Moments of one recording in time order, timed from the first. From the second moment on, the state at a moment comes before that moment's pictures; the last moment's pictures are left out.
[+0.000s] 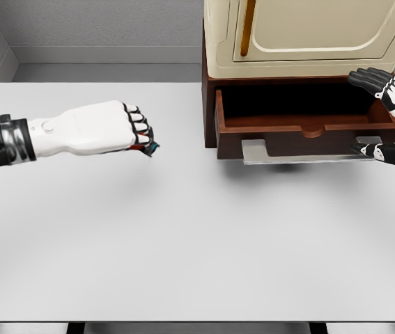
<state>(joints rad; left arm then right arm) -0.71 0.86 -0.73 -1.72 -0.58 -0.61 -0.24 0.01 -0.87 0.03 -1.77 0.16 -0.61 -0.03</state>
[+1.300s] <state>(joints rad) -0.91 0.70 -0.75 -1.70 -0.55 -0.61 -0.24 0.01 -0.87 0.03 -1.77 0.16 -0.61 -0.03</state>
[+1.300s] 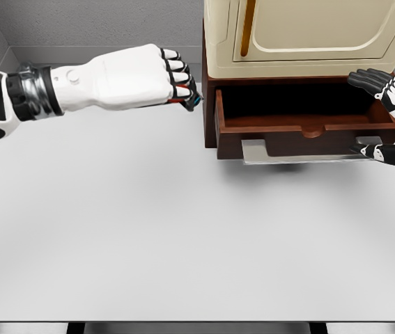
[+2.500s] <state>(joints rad) -1.06 0.45 -0.86 -1.58 -0.56 -0.61 -0.28 0.01 -0.87 0.03 -1.77 0.16 -0.61 -0.03</state>
